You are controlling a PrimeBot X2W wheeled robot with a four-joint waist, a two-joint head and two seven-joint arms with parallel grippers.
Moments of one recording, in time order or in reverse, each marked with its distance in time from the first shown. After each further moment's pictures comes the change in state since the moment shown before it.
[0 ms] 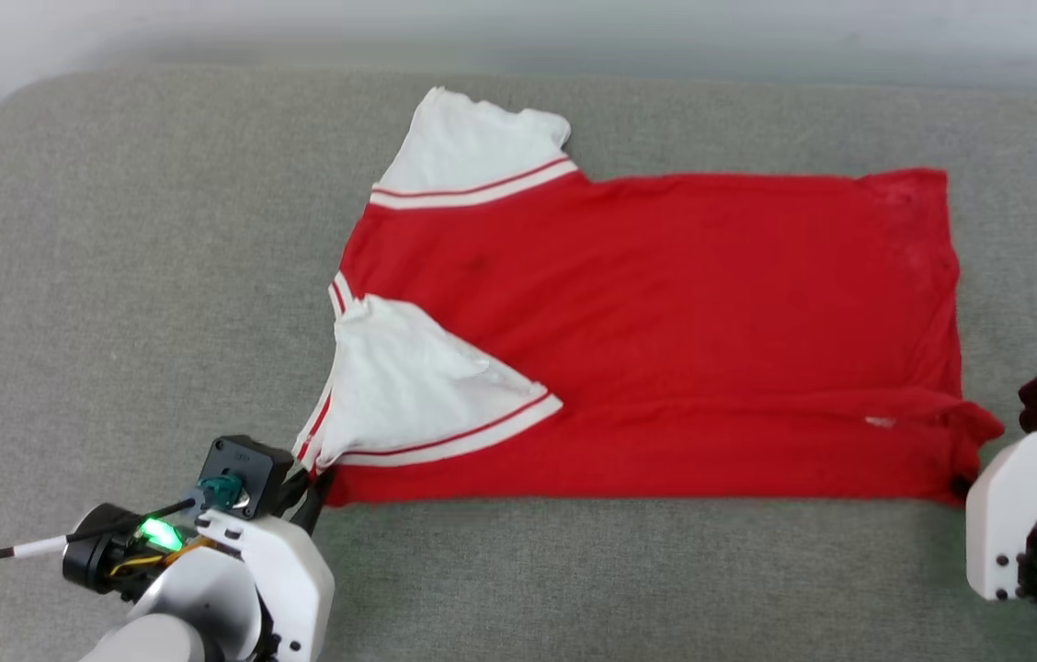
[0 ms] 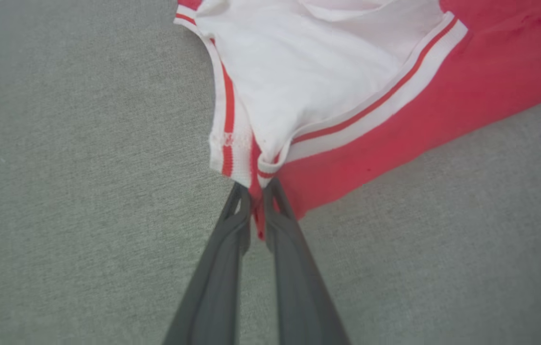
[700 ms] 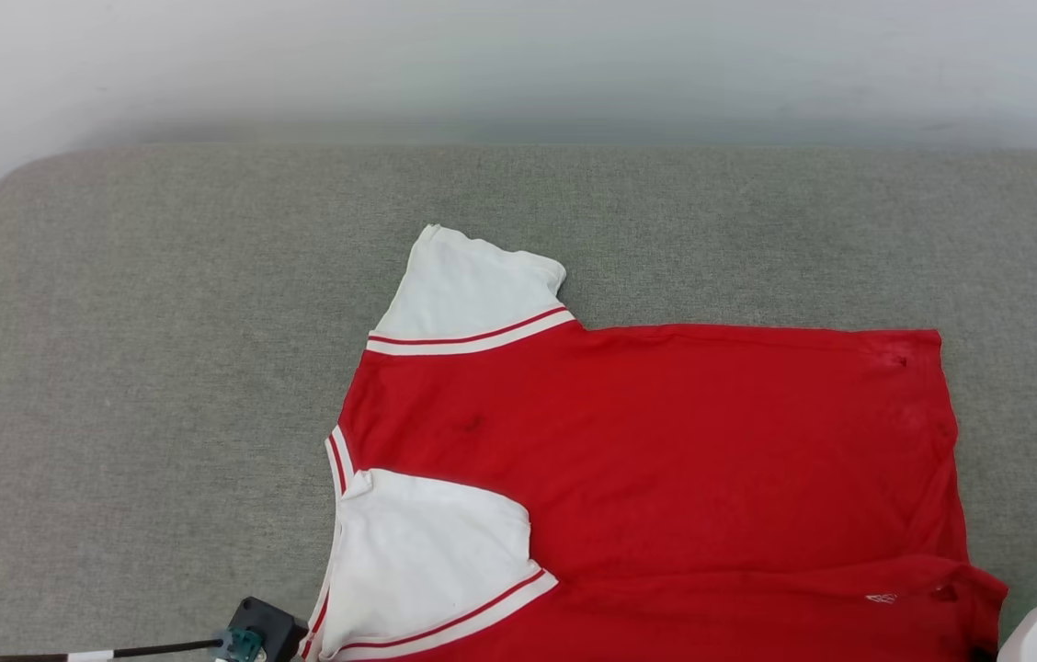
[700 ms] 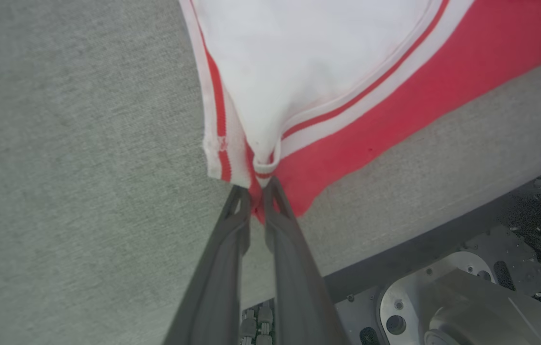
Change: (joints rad) left arm 0.223 0.082 -0.091 -0.026 -0.066 -0.021 0.047; right arm 0.374 0.041 -0.115 -0.293 0.067 0.000 0.161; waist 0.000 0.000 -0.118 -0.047
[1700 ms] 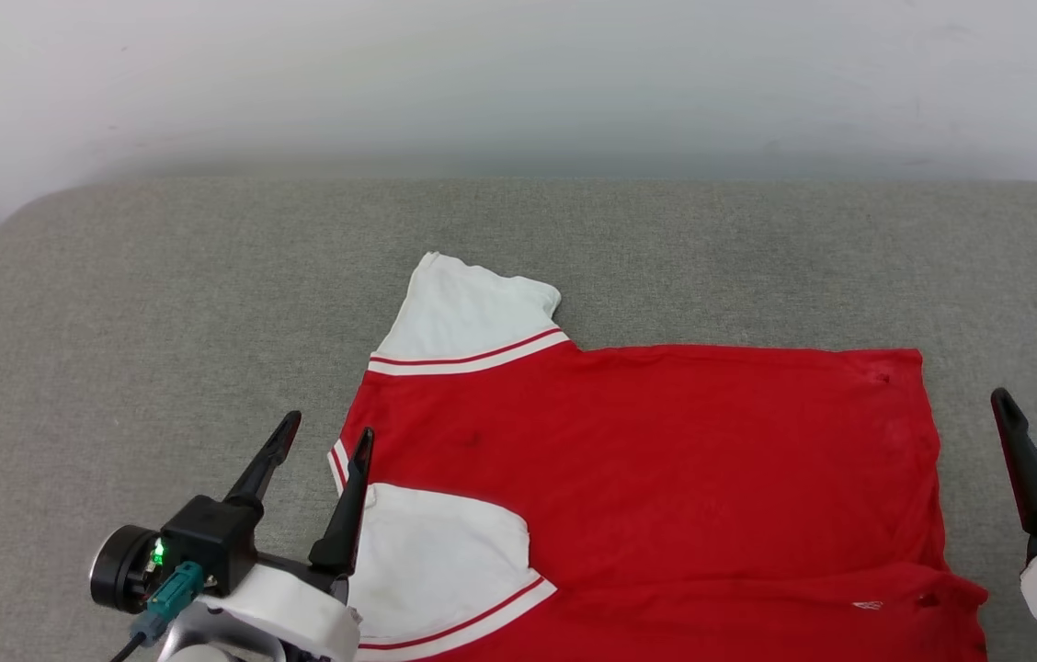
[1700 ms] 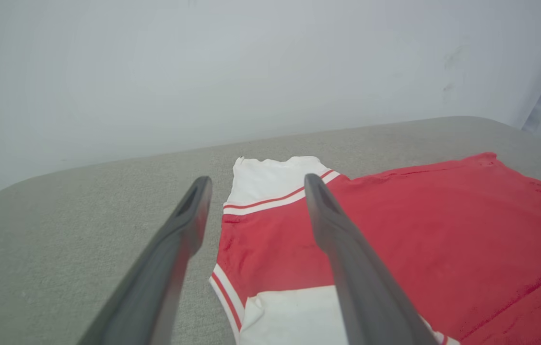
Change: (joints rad) left arm -0.105 -0.224 0.178 0.120 0.116 -0.019 -0.586; right arm -0.151 -0.024 0.000 -0.065 0.015 0.000 -0.579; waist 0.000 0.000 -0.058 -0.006
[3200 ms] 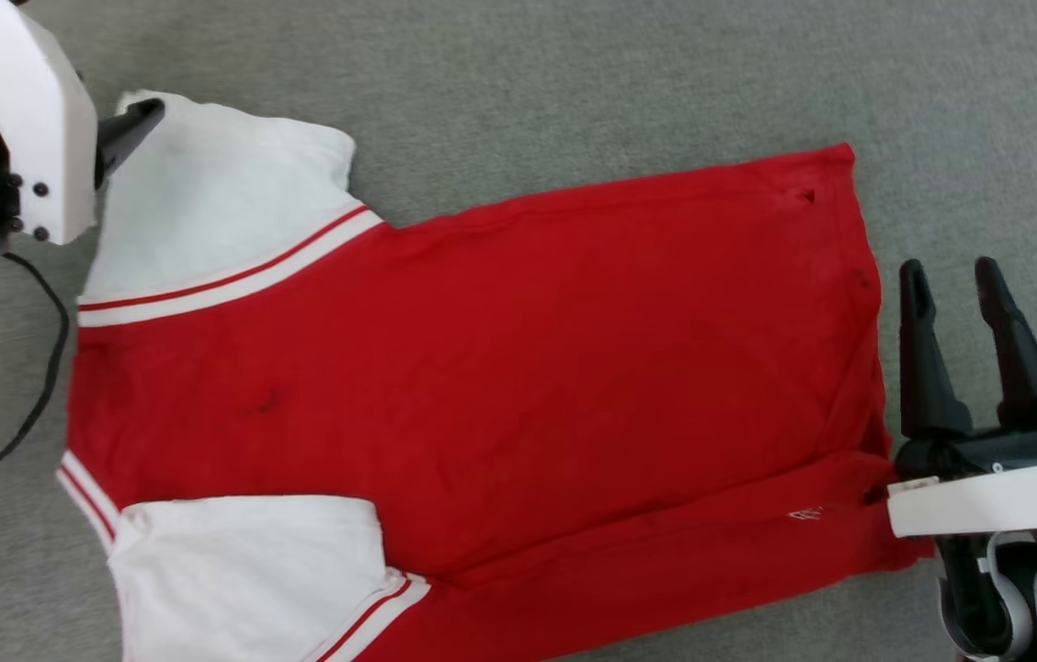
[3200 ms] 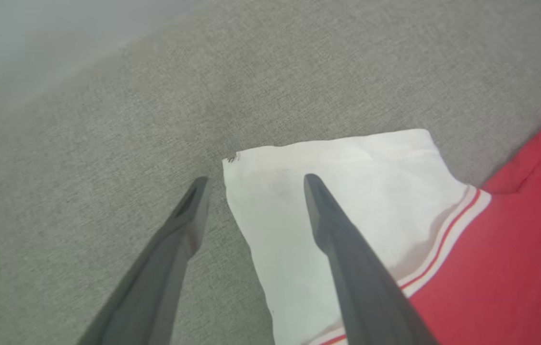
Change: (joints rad) left arm -0.827 0.161 0.161 0.235 -0.197 -0.384 1.119; right arm -0.155 0.212 0.145 0.063 -0.002 0.000 -0.483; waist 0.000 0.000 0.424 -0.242
